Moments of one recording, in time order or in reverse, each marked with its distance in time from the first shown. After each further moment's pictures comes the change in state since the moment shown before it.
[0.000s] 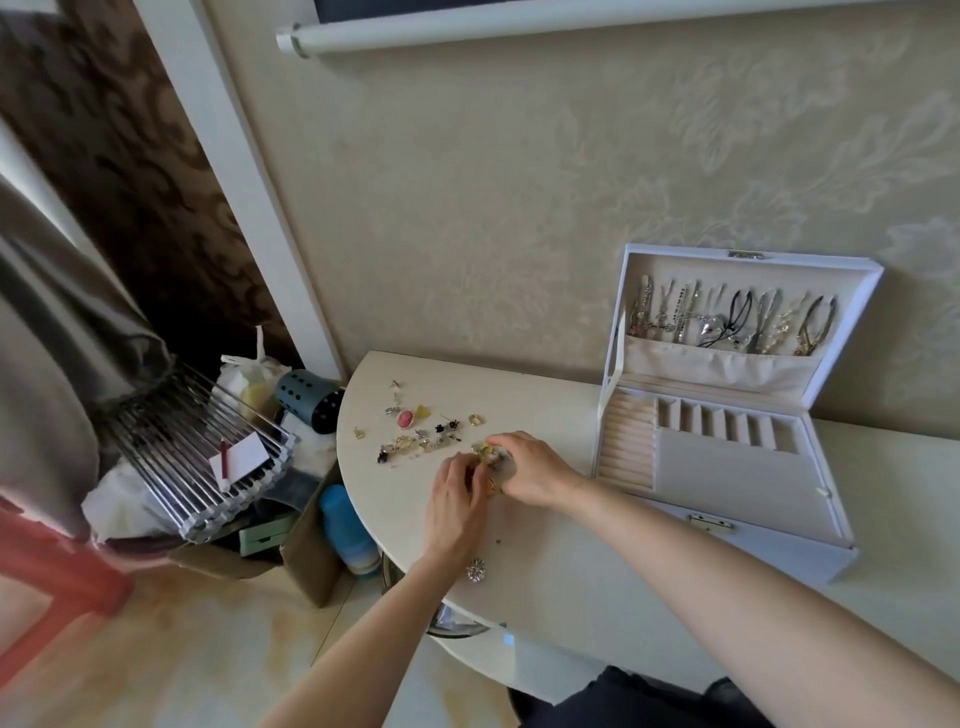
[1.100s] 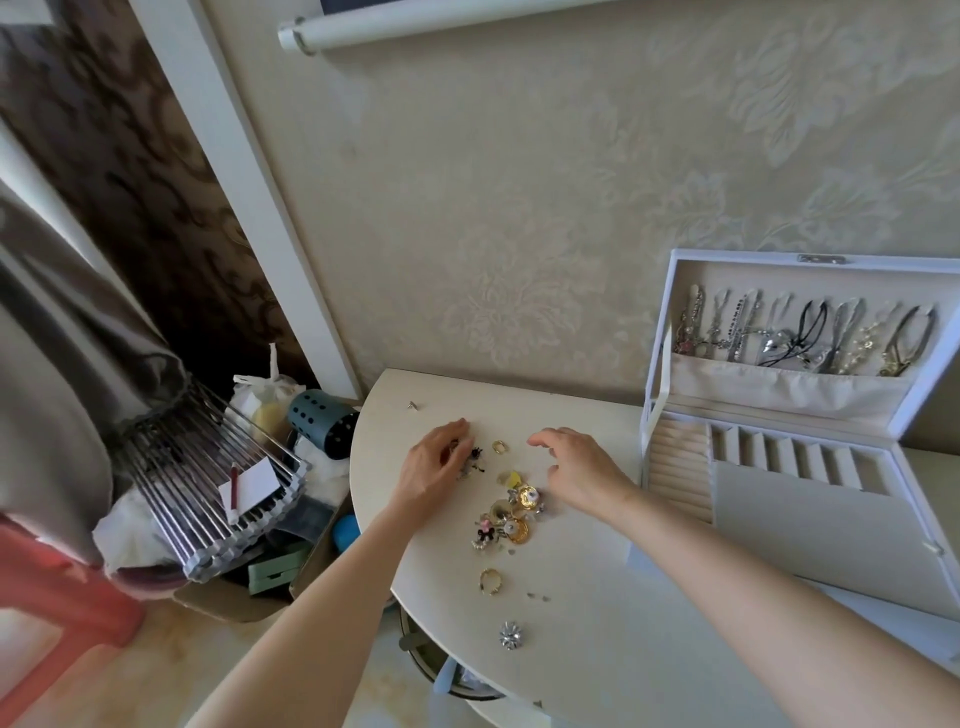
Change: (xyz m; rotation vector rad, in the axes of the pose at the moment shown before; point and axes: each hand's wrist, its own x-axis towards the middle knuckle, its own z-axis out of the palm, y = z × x) left_hand 0.107 -0.056 -0.034 0.100 -0.200 0.102; right_hand 0.028 0.012 -0.023 -0.023 0.107 0.016
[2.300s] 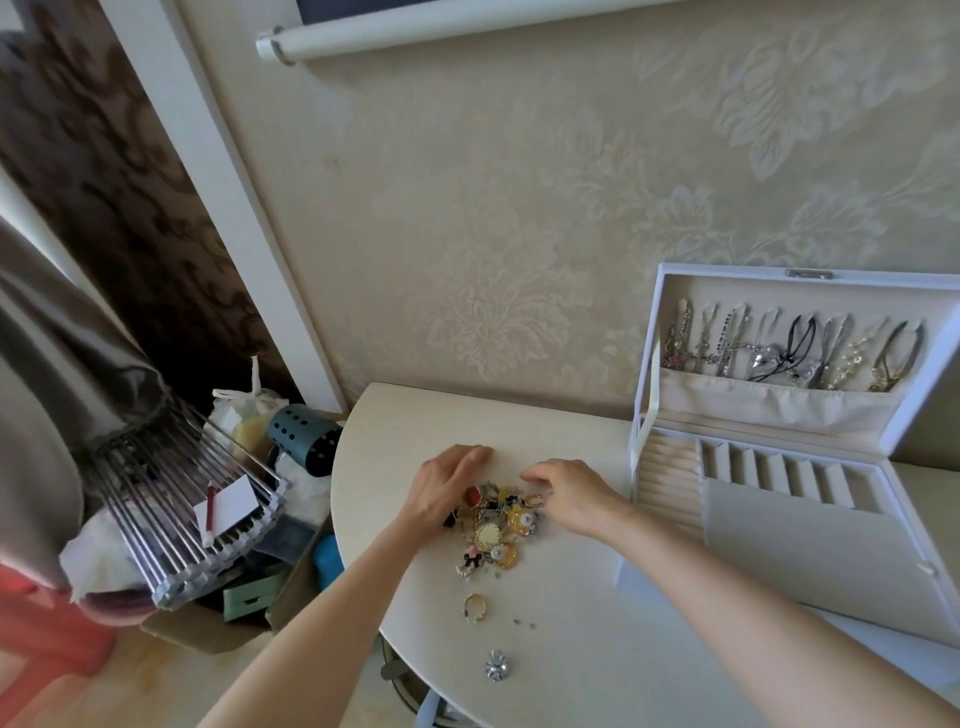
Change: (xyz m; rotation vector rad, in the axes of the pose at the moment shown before) left_hand -0.003 0.036 0.007 -0.182 -0.140 -0.056; right_hand 0.005 0.013 0.001 0.007 -0.133 0.053
